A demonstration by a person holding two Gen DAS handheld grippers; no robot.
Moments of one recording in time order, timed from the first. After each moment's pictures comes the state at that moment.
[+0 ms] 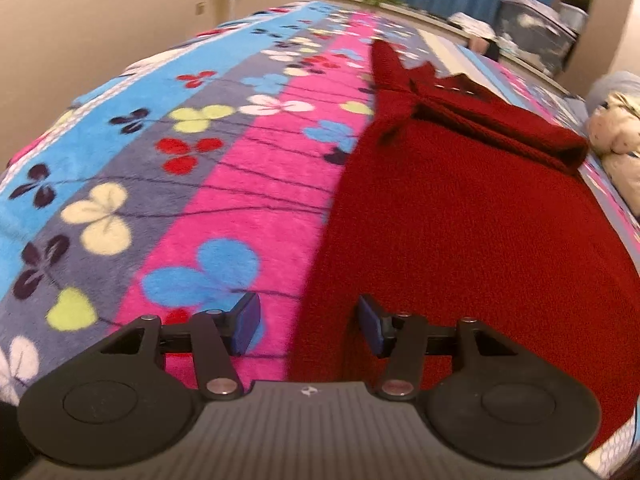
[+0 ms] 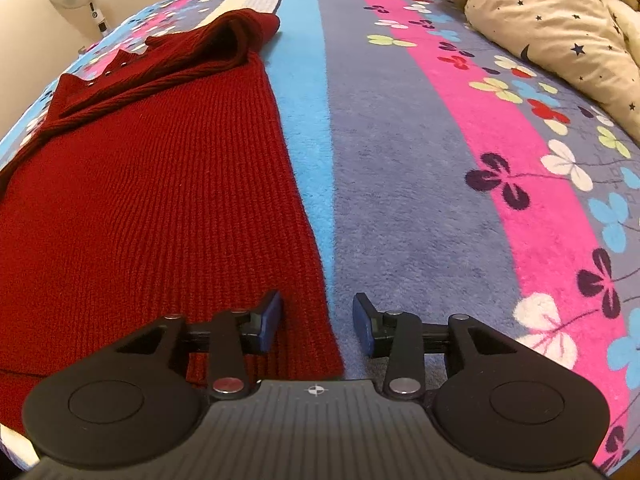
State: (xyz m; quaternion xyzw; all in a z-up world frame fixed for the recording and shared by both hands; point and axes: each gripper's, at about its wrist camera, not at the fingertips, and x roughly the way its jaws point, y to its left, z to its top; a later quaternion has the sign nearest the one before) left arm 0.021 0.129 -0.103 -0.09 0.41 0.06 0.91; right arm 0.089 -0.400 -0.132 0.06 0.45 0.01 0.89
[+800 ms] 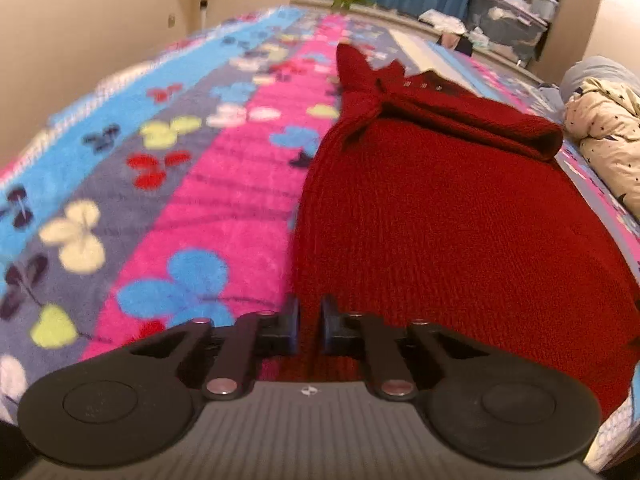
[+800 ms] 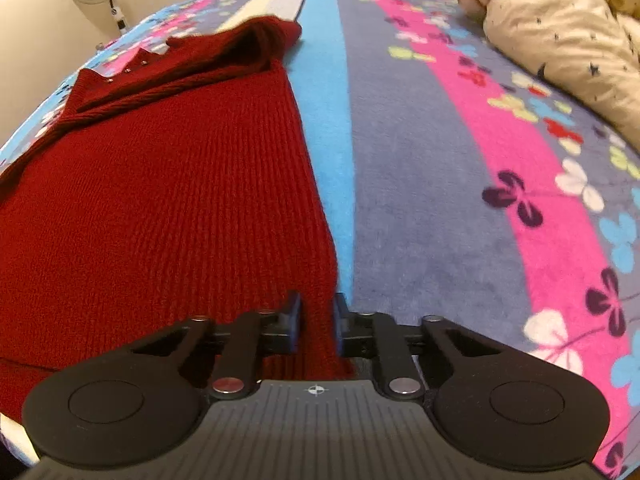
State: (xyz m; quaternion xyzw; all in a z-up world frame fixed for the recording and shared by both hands) left arm 0.019 0.117 -0.099 -0.07 0.39 0.03 0.92; right arm 0.086 -0.392 -0.125 0.05 0.44 0.04 0.90
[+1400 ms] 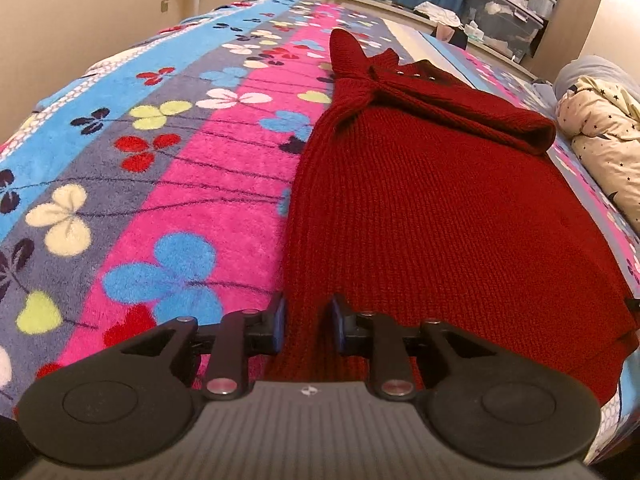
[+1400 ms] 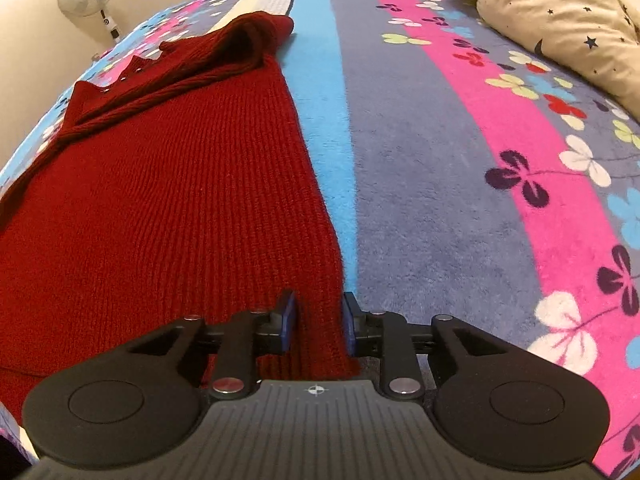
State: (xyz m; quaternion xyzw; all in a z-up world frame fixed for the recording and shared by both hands) left arm 0.024 0.121 -0.106 -0.09 0.42 0.02 0.90; right arm 0.090 -0.398 -0.130 0.08 0.45 0.04 0.89
